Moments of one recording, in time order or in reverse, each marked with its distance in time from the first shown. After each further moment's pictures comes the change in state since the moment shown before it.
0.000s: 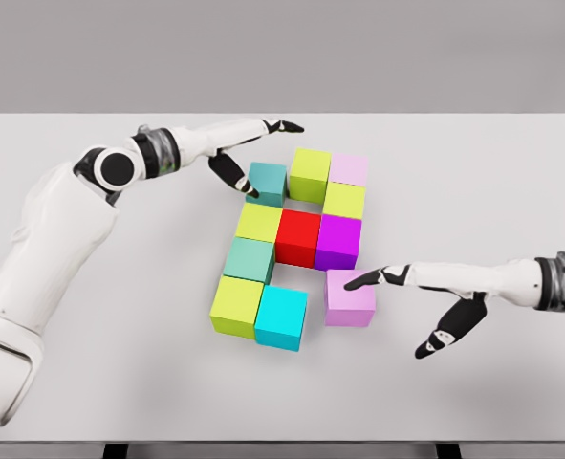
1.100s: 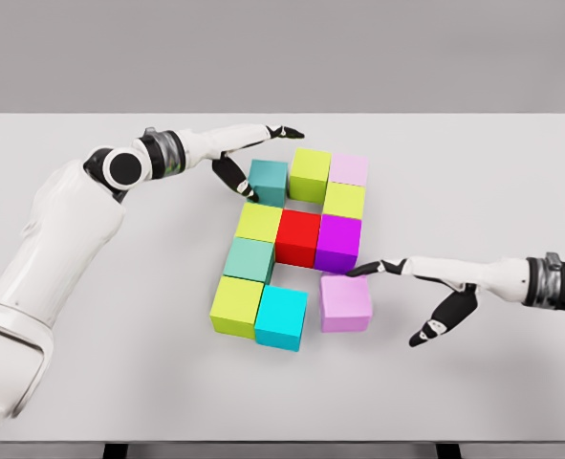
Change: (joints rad) left arm -0.029 -0.036 0.001 0.102 -0.041 -0.035 0.000; right arm 0.023 0.084 -0.010 0.146 0.002 0.000 0.000
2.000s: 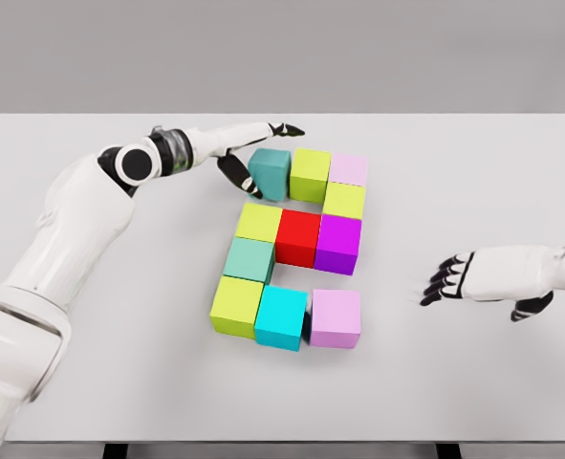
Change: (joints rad) left arm -0.058 -0.059 -0.001 0.167 -0.024 -0.023 0.042; right arm -0.098 -0.221 -0.091 -0.236 0.808 -0.001 0.000
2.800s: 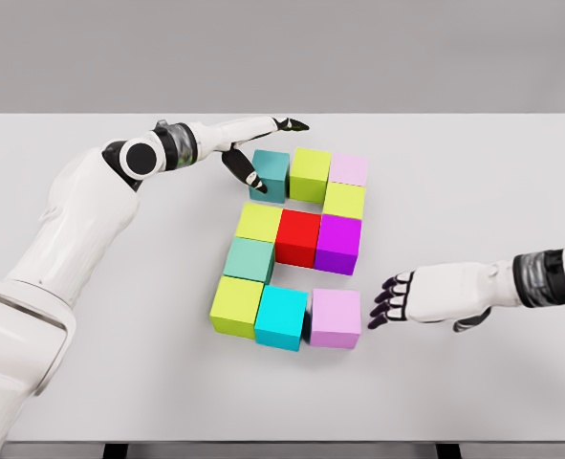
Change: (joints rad) left arm -0.023 -0.017 0.004 0.019 -0.009 -0.003 0.001; right arm 0.009 0.152 0.035 -0.043 0.083 0.001 0.000
